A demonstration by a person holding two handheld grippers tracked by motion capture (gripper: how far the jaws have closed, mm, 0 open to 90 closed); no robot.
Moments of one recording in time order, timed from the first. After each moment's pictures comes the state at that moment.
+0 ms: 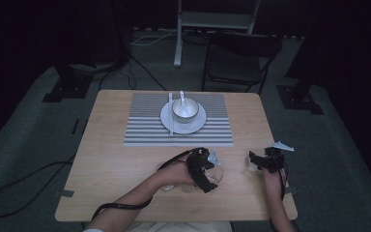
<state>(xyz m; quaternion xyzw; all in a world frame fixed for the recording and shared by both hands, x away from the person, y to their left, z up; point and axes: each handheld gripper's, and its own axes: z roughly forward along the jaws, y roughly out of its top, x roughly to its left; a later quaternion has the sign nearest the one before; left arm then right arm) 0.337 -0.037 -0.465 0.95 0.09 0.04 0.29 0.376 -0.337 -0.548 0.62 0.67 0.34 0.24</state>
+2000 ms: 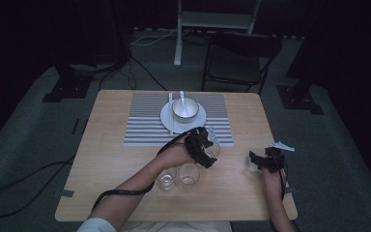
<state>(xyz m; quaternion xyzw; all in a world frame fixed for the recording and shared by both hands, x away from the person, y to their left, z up) 0.378 -0.028 -0.422 0.94 0.15 0.13 0.29 0.376 -0.338 -0.548 0.62 0.66 0.34 0.24</state>
